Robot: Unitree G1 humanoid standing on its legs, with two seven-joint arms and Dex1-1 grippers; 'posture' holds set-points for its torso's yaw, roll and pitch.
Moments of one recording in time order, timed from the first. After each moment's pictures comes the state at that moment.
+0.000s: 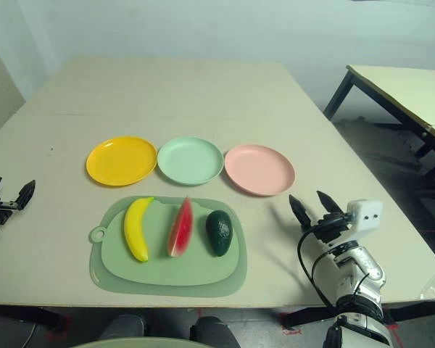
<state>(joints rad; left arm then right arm) -0.12 0.60 0.44 0.47 -0.34 -0.11 -0.52 -0.23 -0.52 -0.46 0.91 0.44 -0.44 0.92</state>
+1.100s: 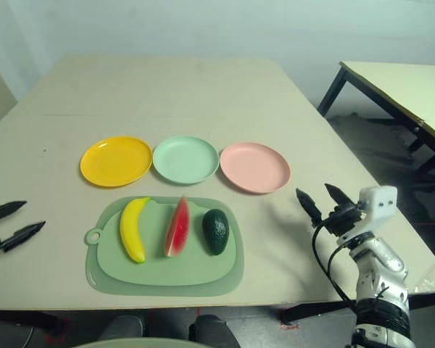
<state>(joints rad) 0.18 0.87 0.38 0.20 -0.51 -0.03 -1.32 -0.03 -0.70 -0.36 0.19 0.46 0.12 0.85</state>
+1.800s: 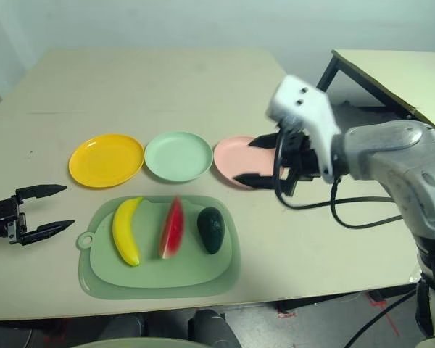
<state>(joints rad) 0.01 0.83 0.29 0.05 -0.53 0.04 -1.28 -0.61 -1.24 0.24 -0.52 0.38 0.69 1.15</state>
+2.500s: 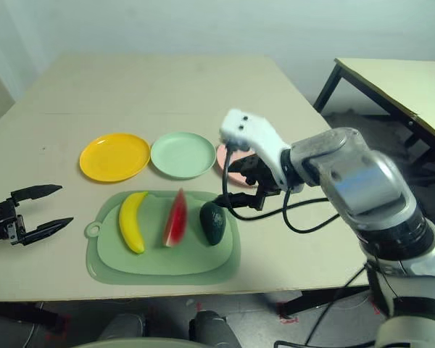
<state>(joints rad) 0.07 0.82 0.32 0.04 -0.52 0.01 -1.22 -0.79 -0.91 0.19 -0.39 0.57 1.57 1.01</state>
